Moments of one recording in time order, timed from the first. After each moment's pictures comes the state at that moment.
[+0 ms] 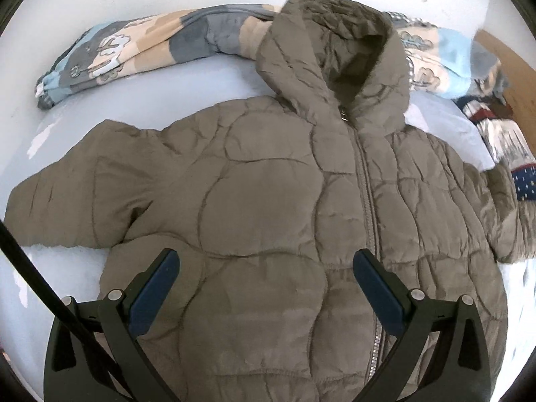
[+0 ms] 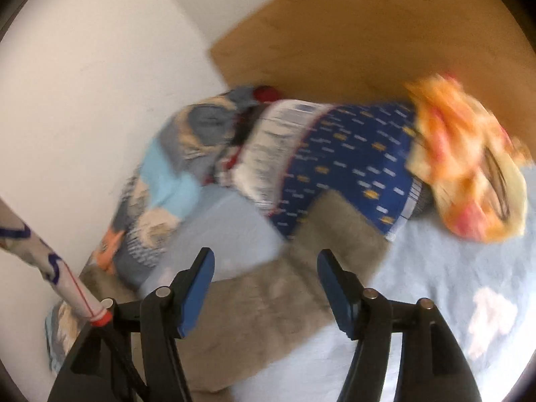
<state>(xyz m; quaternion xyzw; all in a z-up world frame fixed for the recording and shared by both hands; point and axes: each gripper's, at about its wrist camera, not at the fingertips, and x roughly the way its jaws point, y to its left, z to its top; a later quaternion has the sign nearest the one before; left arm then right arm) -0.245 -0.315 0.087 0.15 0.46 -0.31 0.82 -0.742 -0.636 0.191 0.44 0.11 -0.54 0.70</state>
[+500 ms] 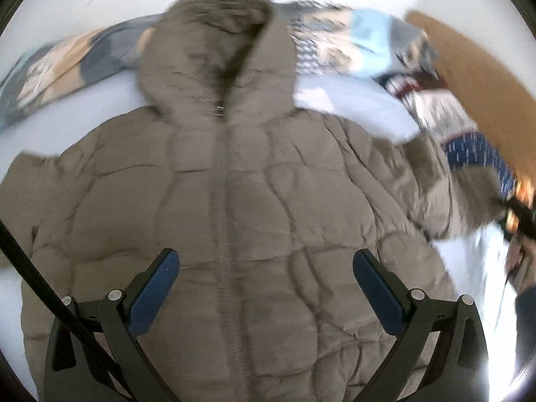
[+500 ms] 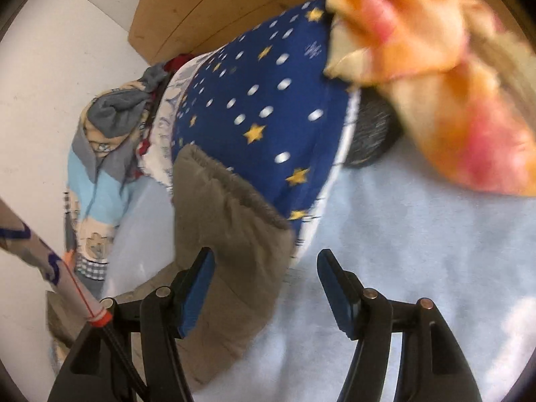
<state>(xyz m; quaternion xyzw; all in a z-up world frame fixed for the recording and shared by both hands) -0.327 -0.386 0.078 0.17 0.43 -0.43 0.77 -0.799 -0.708 0.043 0.53 0.12 -0.53 0.65</state>
